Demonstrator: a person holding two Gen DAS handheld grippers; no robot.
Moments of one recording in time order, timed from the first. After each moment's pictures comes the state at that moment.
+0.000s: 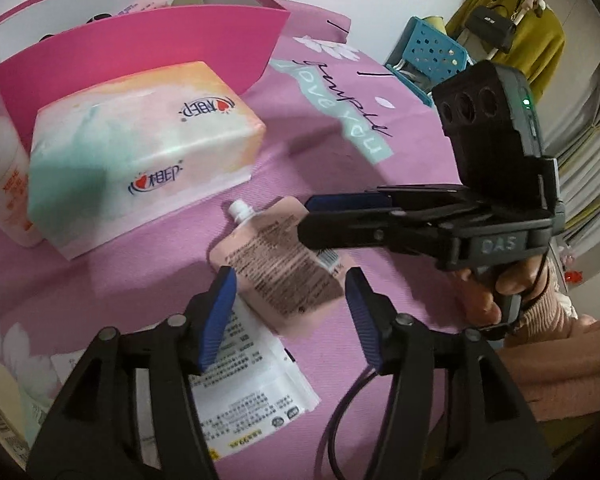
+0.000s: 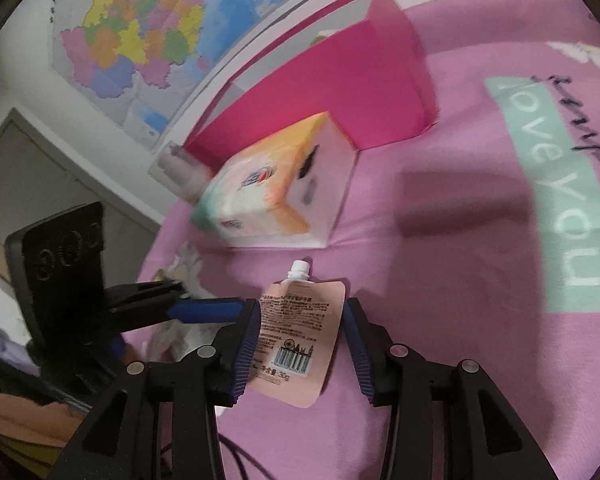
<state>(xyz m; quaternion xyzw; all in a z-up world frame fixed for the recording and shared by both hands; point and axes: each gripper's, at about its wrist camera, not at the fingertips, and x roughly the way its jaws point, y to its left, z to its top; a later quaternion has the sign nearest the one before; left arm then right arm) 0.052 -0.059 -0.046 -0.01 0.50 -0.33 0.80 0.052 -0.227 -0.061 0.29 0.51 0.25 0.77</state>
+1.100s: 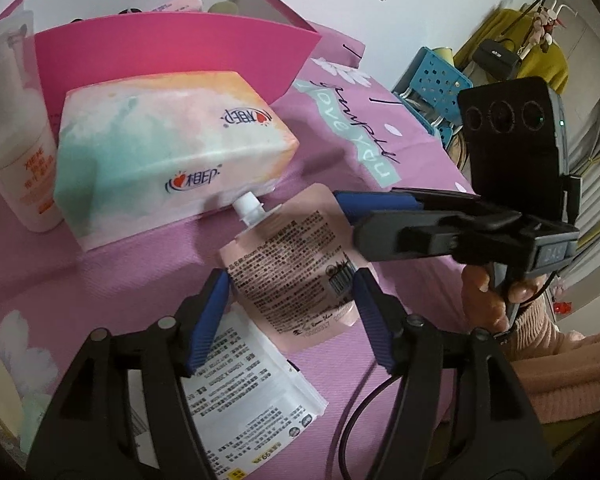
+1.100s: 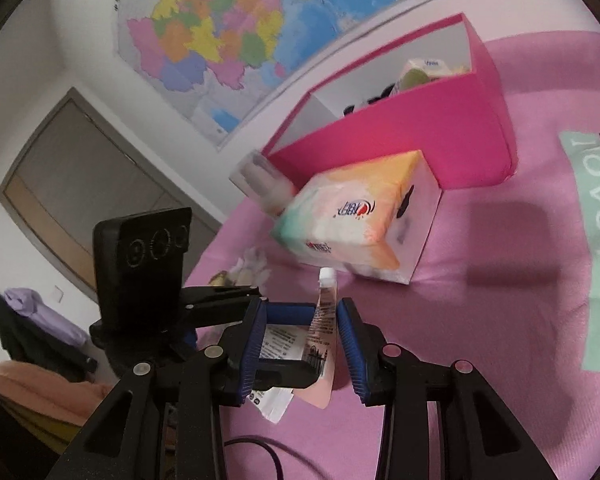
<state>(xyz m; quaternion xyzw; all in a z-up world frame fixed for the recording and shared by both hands) 0.055 -0.036 -0.050 -0.06 0.48 -0.33 0.81 0.060 -0.215 -0.035 0.28 0.46 0.35 0.77</state>
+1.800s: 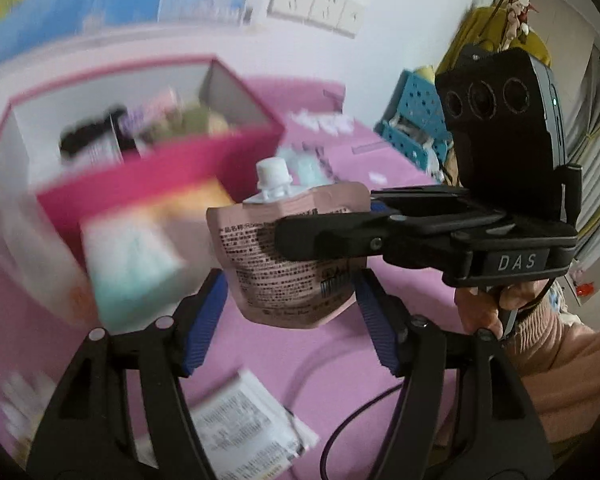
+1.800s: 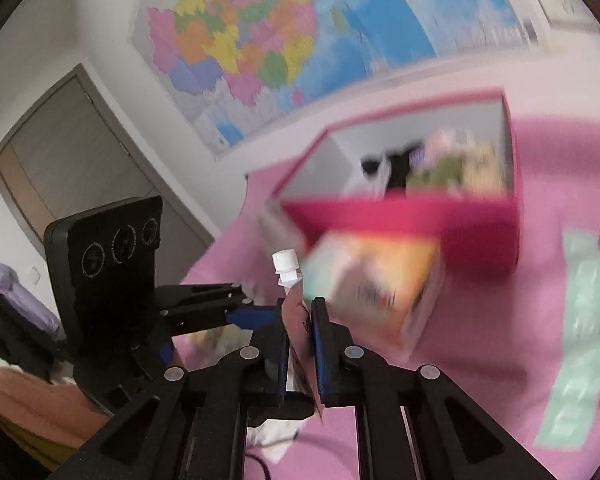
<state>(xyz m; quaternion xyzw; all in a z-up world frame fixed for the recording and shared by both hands) 0.072 -0.048 0.022 -0.01 0.40 -0.32 0.86 0.095 -0.212 0.029 0.22 0.41 0.34 0.82</state>
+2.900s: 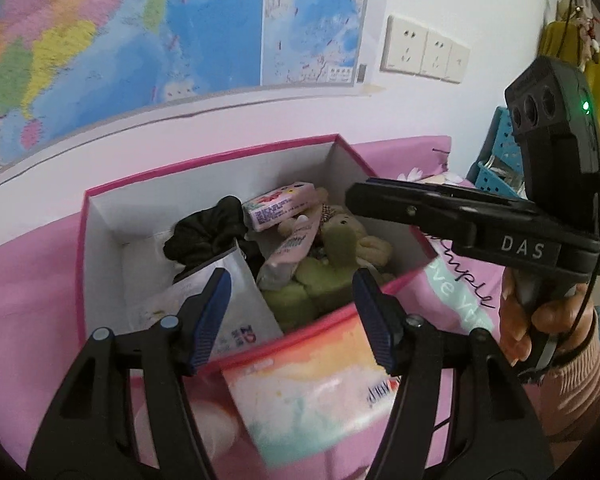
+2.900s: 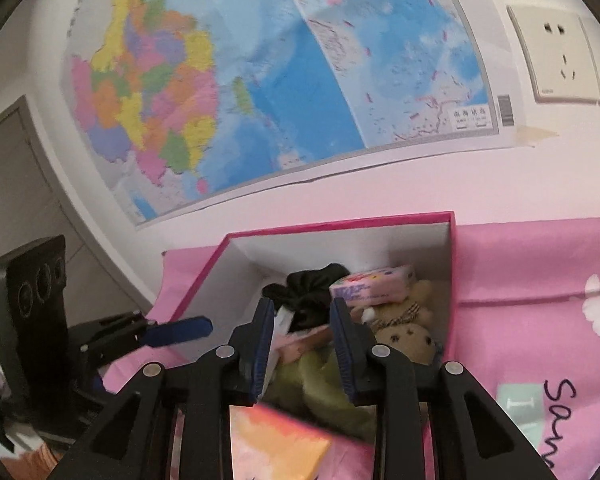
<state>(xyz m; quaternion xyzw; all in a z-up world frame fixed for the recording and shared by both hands) 0.164 -0.022 0.059 0.03 0.37 -0.18 0.91 0.198 -0.225 0.034 0.19 0.38 0.22 0.88</state>
